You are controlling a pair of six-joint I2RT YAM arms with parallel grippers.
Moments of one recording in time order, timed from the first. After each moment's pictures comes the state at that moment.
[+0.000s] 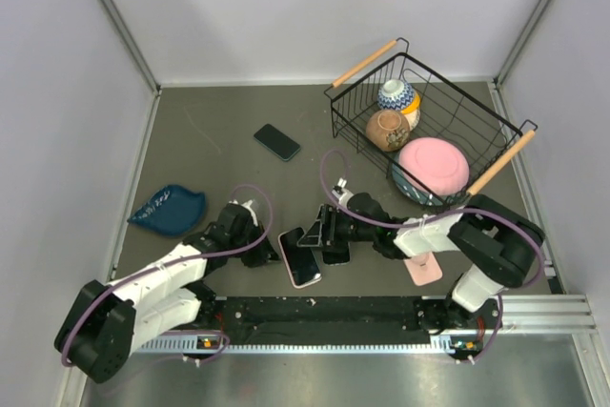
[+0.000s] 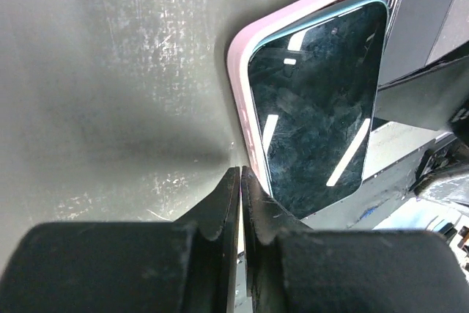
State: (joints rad) left arm -0.54 0.96 0.28 -0.23 0.32 -0.85; right arm 0.91 1.62 0.50 0.61 -0.35 1.10
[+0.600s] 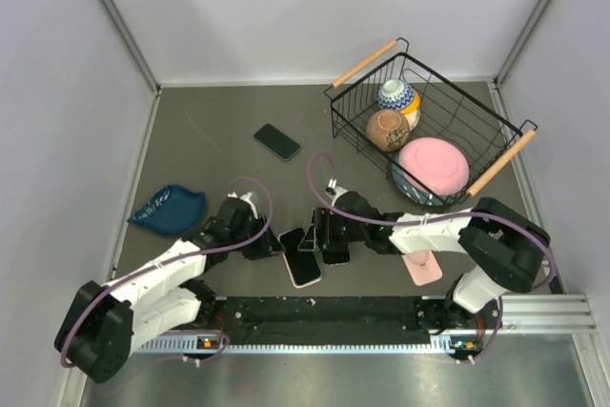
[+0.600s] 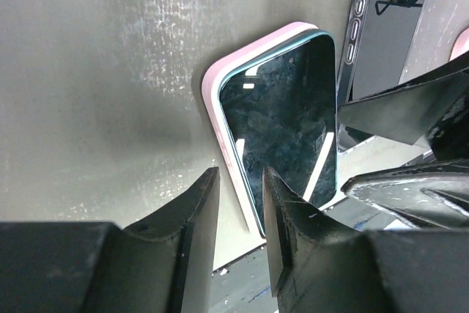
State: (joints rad) left arm -0.54 0.96 0.35 -0.26 0.28 -0.84; right arm 0.97 1.55 0.64 0.24 -0.21 0.93
